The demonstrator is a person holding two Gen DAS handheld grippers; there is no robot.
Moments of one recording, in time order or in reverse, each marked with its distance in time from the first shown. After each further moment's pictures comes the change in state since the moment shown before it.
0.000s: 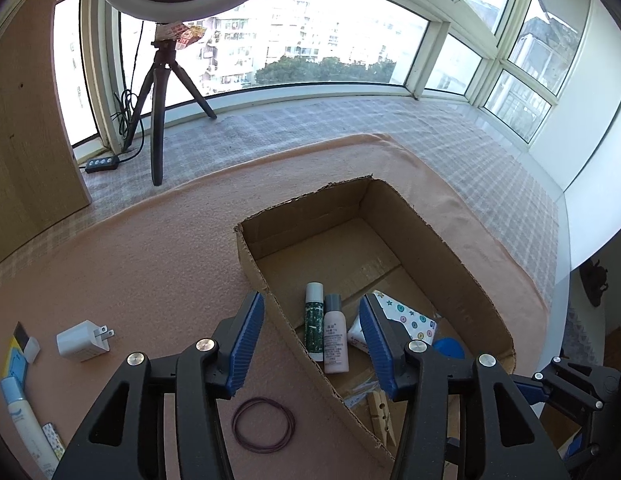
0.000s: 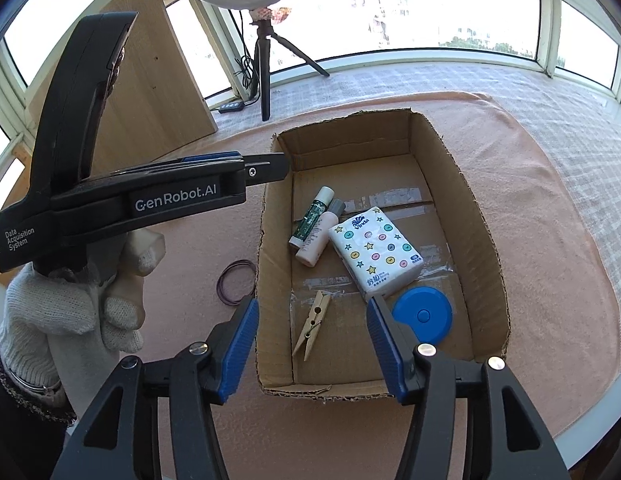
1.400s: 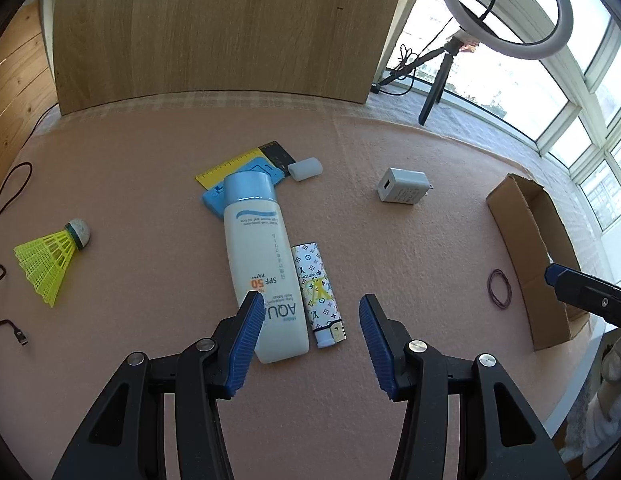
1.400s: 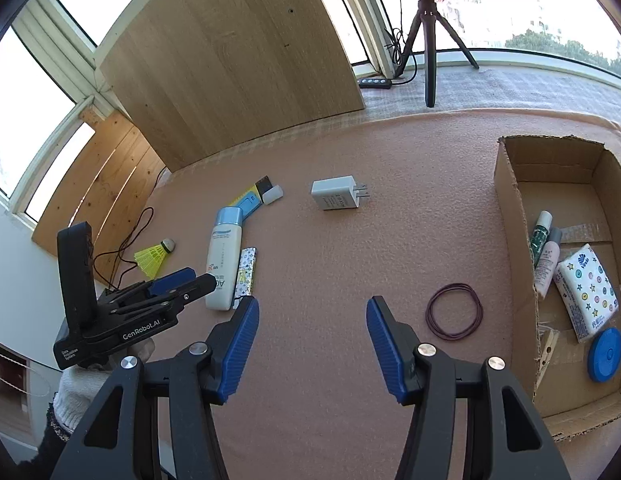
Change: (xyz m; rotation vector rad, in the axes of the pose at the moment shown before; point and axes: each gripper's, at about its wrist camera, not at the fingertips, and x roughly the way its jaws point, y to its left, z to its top) left arm -0.141 0.251 -0.188 -0.419 0.012 0.226; right arm 0.053 0.172 0.021 -0.136 0.091 0.298
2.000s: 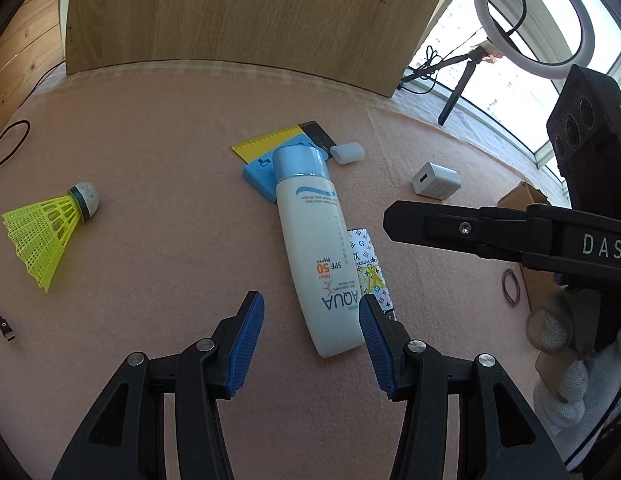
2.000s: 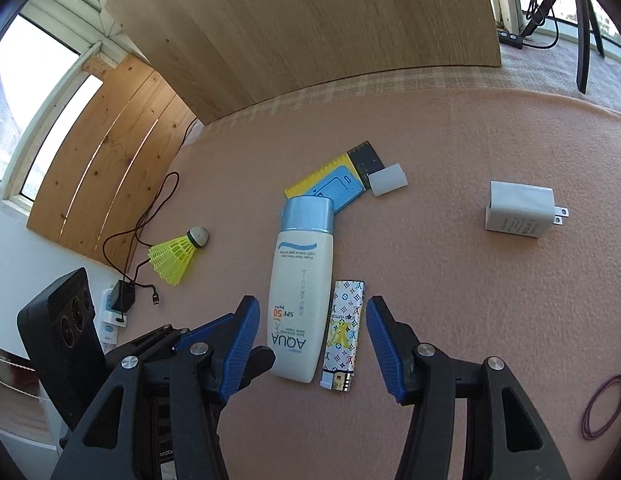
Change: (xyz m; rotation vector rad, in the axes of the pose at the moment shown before) left arm 0.015 0.049 -0.007 -0.061 0.031 -0.074; right arm 0.142 0.082 0.047 -0.038 0.192 0.120
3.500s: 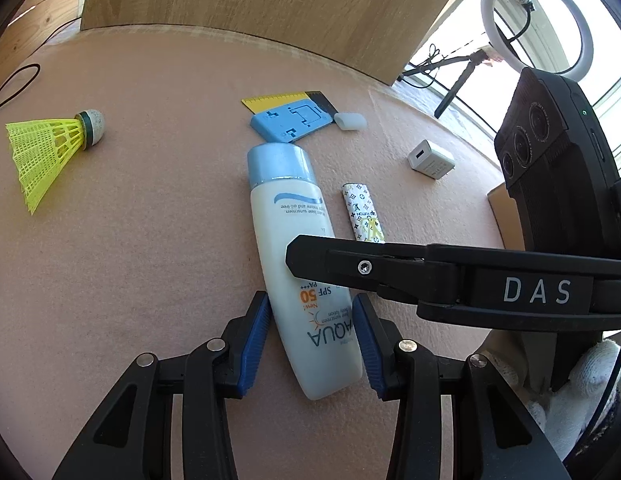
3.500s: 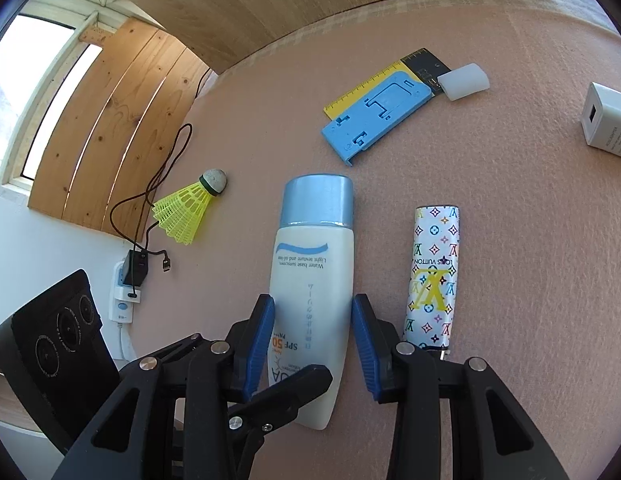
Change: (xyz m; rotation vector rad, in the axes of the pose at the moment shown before) left arm -0.004 0.006 -0.040 -0.077 0.012 -0.073; right arm 0.048 0.011 -0.035 0.034 0.113 0.102
